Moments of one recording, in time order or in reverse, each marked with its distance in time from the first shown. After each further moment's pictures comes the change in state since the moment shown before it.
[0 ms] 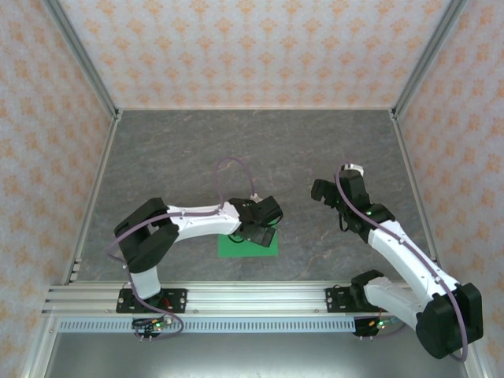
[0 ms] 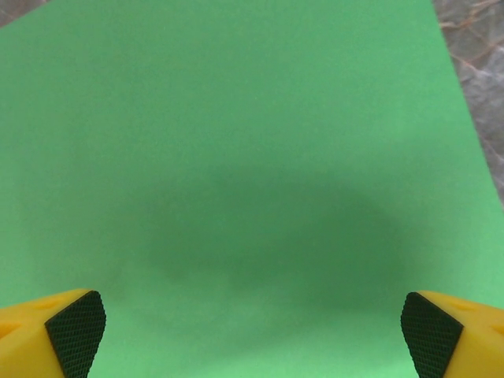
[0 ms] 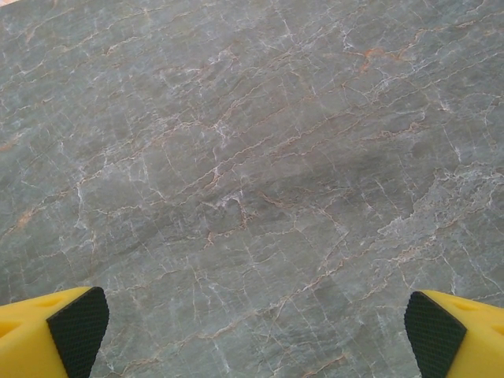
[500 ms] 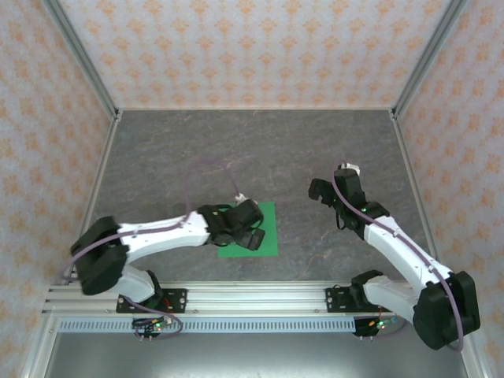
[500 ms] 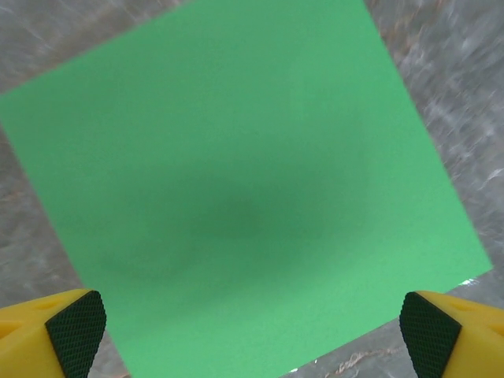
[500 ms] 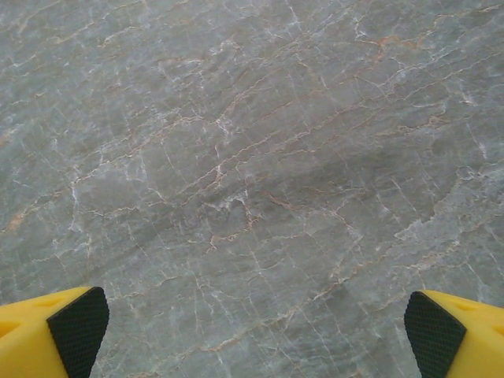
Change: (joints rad) left arm -0.026 -0.283 -0.168 0.026 -0.018 0.052; right arm -0.003 0.065 -0.011 0.063 -0.016 0.011
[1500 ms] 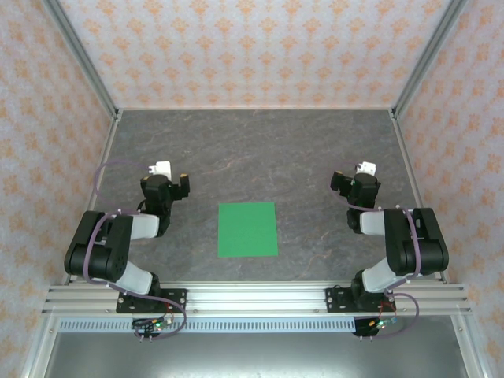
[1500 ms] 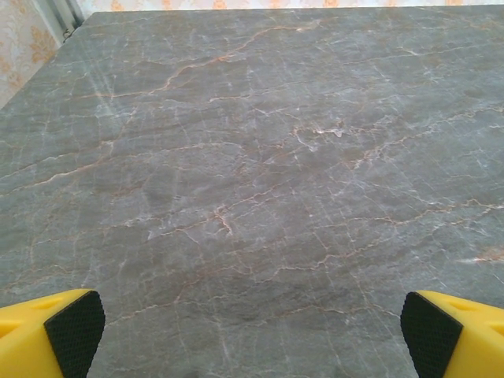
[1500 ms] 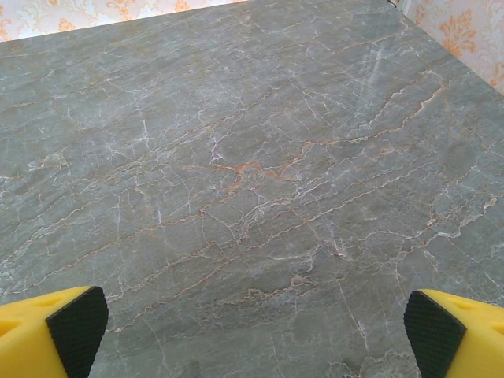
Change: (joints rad) left arm 0.930 -0.011 -0.547 1.295 -0.007 0.524; right arm -0.347 0.487 -0.247 1.040 -0.036 -0.351
